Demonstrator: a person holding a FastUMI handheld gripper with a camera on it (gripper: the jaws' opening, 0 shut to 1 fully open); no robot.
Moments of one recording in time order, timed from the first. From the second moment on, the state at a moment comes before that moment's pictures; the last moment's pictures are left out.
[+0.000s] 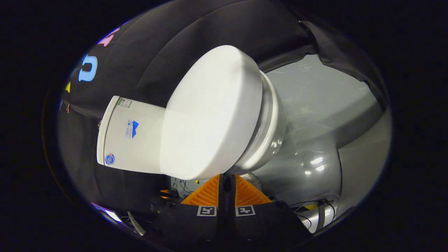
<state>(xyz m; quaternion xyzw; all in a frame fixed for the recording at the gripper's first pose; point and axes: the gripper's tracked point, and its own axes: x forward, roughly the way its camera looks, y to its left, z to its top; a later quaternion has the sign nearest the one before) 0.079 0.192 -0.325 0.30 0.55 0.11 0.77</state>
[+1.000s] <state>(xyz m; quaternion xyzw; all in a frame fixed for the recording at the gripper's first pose) 0.109 0.345 -0.119 0.18 0.39 0.29 0.85</state>
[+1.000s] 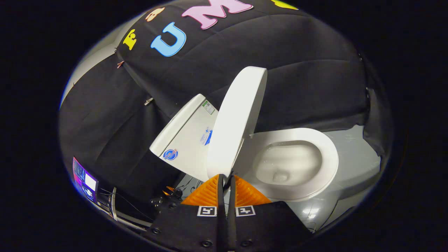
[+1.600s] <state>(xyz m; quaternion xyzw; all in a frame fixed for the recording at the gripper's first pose) 0.112 0.455 -0.084 0.07 0.31 0.39 0.86</state>
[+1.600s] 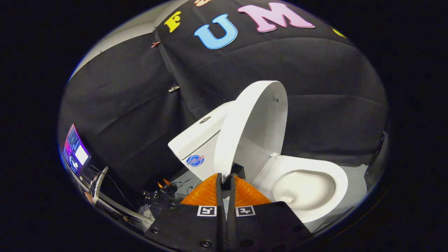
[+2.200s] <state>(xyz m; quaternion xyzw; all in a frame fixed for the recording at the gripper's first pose) 0.104 0.560 -0.088 -0.01 0.26 0.45 0.86</state>
